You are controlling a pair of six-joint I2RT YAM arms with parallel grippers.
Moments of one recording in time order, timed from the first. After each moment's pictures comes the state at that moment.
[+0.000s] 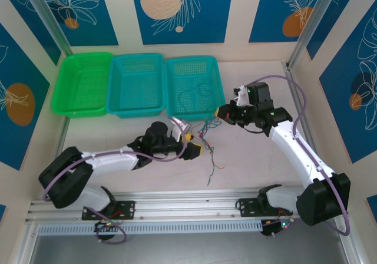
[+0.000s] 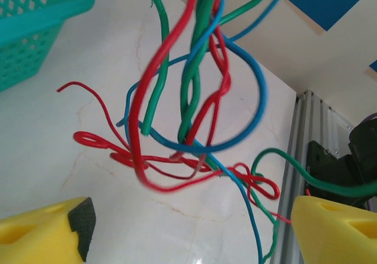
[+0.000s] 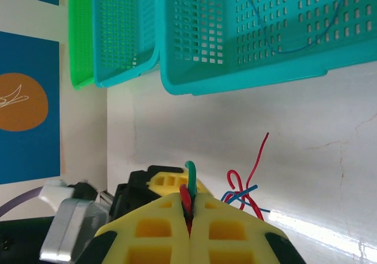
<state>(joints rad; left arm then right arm) -0.83 1.44 0.61 0.46 0.44 -0.37 0.29 1.20 1.05 -0.61 -0.59 0.71</state>
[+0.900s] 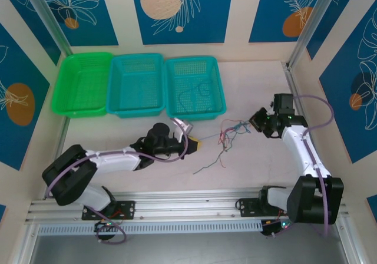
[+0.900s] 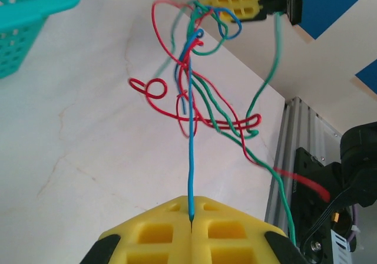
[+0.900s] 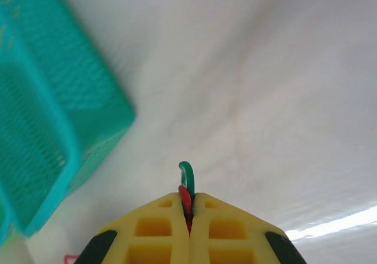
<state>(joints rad) -0.85 1.42 0.58 0.49 0.41 -0.41 -0.11 1.20 0.86 -0.70 -0.31 0.76</state>
